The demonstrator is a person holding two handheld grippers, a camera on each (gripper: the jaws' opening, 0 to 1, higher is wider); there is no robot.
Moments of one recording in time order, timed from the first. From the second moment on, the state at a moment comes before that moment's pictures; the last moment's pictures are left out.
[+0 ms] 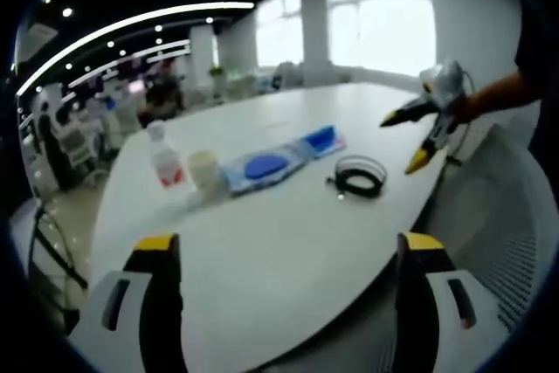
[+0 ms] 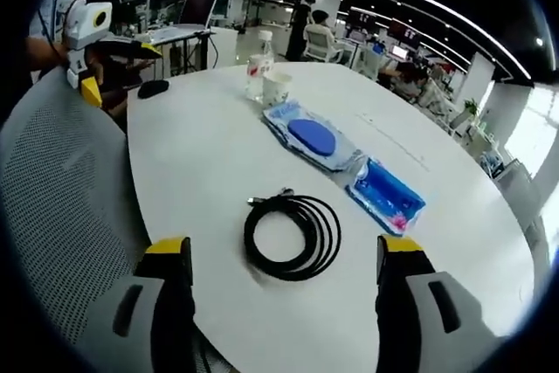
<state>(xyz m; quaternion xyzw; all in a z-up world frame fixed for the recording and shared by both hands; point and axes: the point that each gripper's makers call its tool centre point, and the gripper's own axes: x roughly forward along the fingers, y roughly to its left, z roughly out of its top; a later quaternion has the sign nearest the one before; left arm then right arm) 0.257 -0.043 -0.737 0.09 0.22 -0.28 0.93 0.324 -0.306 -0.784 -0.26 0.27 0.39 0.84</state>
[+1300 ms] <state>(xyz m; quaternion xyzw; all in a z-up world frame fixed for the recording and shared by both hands) 0.259 -0.040 -0.738 0.08 0.22 -0.27 0.93 0.350 -0.278 -0.843 -0.25 0.31 0.41 0.82</state>
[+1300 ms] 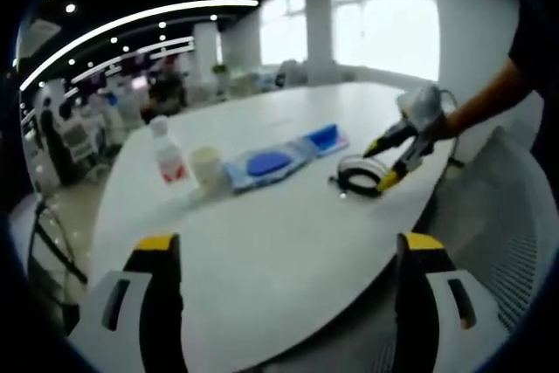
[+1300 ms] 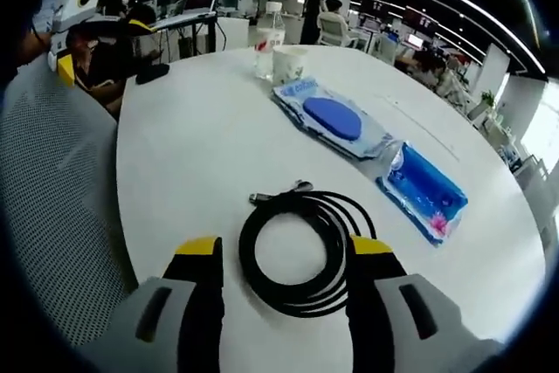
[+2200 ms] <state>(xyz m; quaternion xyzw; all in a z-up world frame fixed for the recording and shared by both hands) 0.260 -0.043 -0.741 0.08 0.23 -0.27 0.93 0.358 -0.263 -0.868 -0.14 0.34 0.36 0.85</state>
